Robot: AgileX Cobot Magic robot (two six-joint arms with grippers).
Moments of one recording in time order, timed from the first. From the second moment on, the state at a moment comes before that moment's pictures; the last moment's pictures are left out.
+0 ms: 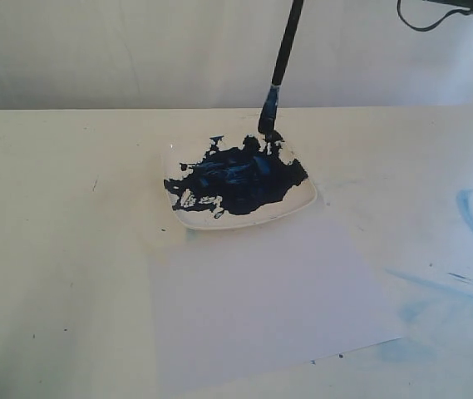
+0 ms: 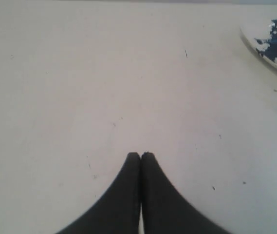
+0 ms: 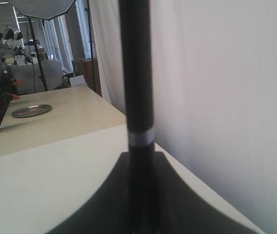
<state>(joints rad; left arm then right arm) 0.01 0.00 0.02 -0.15 0.39 0.11 0.16 1.90 -1.62 1.74 1.21 -1.75</state>
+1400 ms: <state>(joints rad) -0.01 1.28 -0.68 -1.28 1.10 1.26 0.16 1.41 -1.02 1.73 0.88 -1.77</state>
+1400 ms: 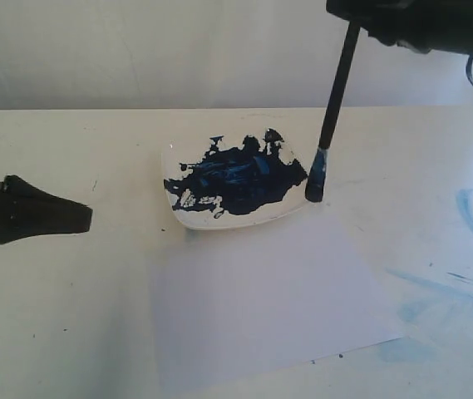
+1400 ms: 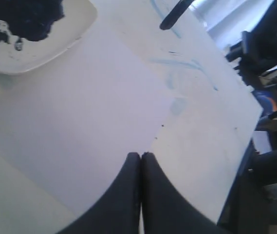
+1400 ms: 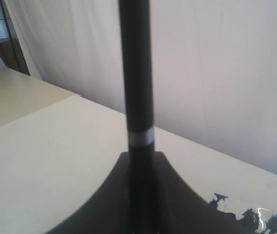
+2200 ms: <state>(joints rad) -0.28 1.78 -0.68 -1.59 1.00 1.66 0.37 1.41 -0.90 1.74 0.76 -1.86</state>
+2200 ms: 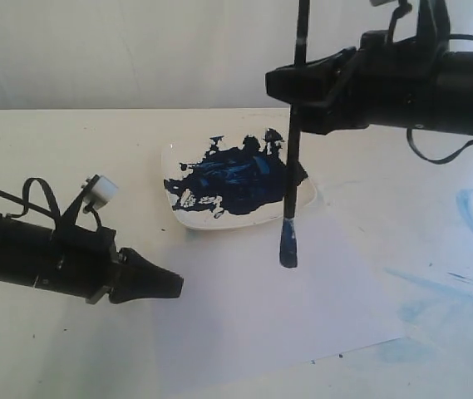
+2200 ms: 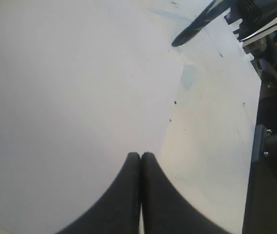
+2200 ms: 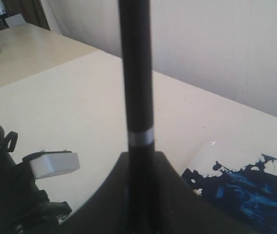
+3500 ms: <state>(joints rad) -0.32 1.88 -0.83 -1.41 0.86 1.51 0.50 1.74 -1.21 1.74 0.66 -1.87</state>
